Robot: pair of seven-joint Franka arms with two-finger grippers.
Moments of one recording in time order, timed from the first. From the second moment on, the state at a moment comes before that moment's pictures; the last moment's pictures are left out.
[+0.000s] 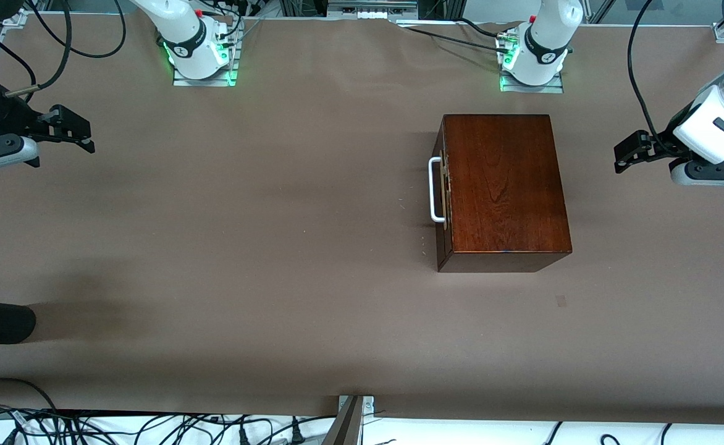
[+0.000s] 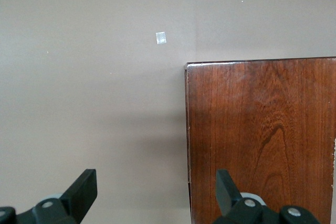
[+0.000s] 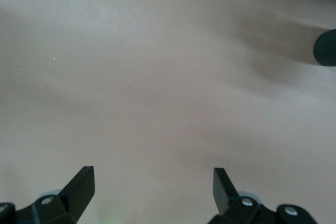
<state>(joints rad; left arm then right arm) -0.11 0.03 0.04 -1.62 0.03 1.61 -0.05 0.11 0.03 -0.06 -1.58 0.01 1.59 -0.25</state>
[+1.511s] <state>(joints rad) -0.11 0.04 -0.01 -1.61 0.01 1.54 -0.05 0.11 0.03 -0.06 -1.58 0.01 1.58 -0.25</state>
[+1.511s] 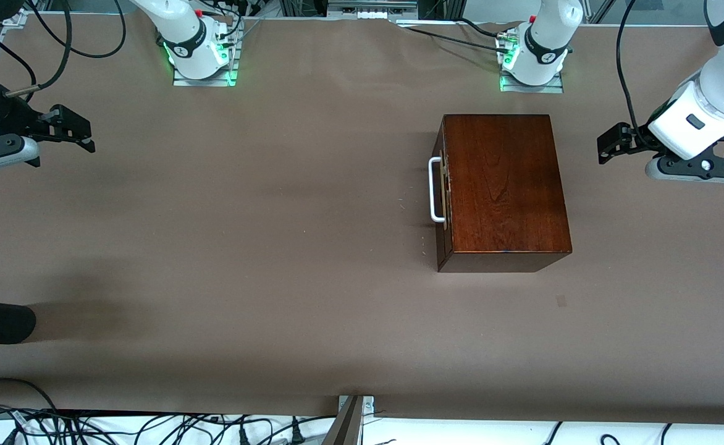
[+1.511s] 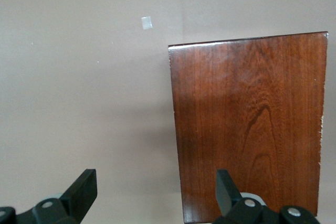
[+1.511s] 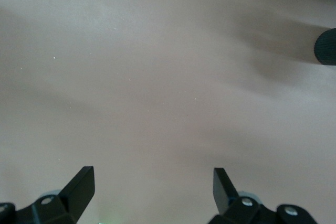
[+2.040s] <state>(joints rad) -0.11 0.06 -0.21 -1.61 -0.06 1.49 -0.16 0.11 0.03 -0.06 -1.58 0.01 1.58 -0.25</state>
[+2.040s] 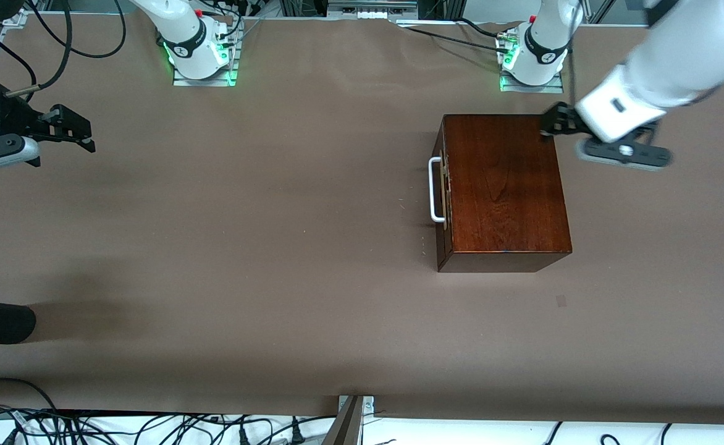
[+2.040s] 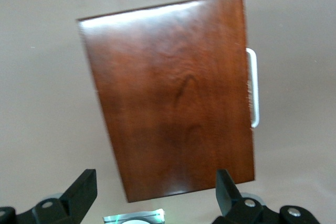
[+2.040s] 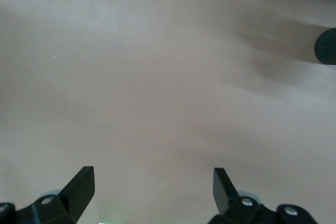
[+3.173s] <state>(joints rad) -0.39 0.51 -0.40 -1.62 0.18 1.82 -0.70 0.11 0.03 -0.06 -1.58 0.01 1.58 -0.25</state>
